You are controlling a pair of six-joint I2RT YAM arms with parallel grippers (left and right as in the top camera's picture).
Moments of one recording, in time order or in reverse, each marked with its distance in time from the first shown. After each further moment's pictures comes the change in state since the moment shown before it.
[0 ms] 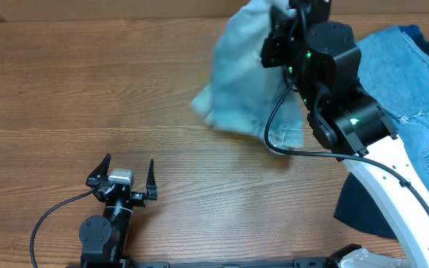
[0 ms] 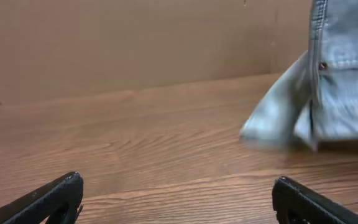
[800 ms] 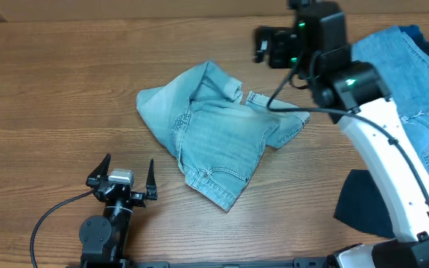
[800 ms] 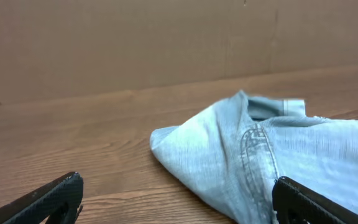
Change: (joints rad) left arm 0.000 0.000 0.000 0.000 0.000 0.000; right arm -0.140 0.182 0.142 -0.383 -0.138 0.083
